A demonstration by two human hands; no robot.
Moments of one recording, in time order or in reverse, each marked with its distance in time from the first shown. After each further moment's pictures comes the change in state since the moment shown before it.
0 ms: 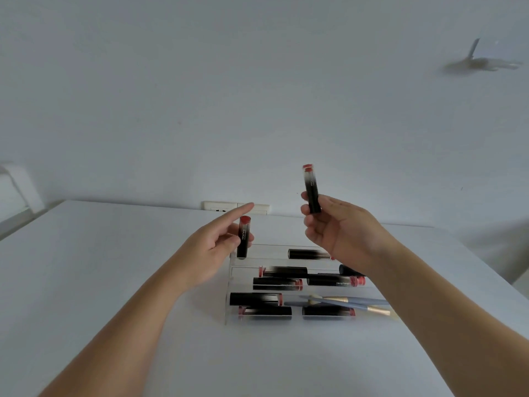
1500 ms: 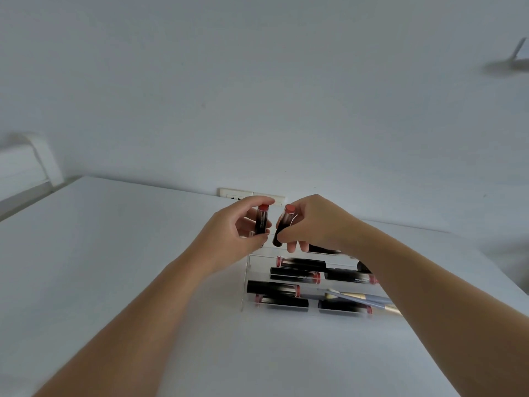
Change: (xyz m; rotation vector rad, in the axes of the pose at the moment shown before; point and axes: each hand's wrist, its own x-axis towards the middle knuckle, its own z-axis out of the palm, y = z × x) left_hand 0.000 -0.003 0.006 -0.017 0.114 0.048; right_hand 0.025 0.019 0.061 -1.392 -0.133 0.043
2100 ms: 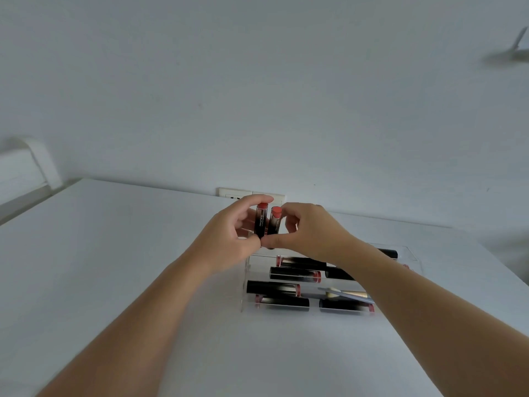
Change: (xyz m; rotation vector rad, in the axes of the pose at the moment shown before) left_hand -0.001 0.004 0.001 -0.002 -0.037 -0.013; right_hand 0.009 0.023 0.025 -0.082 0.247 -0.149
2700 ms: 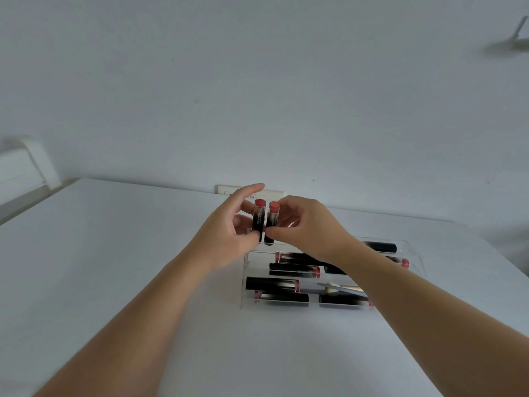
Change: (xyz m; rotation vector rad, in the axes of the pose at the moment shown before) left_hand 0.003 -0.003 0.003 -0.060 0.044 -0.015; right_hand -0.009 -0.001 0.004 0.256 0.043 -0.076
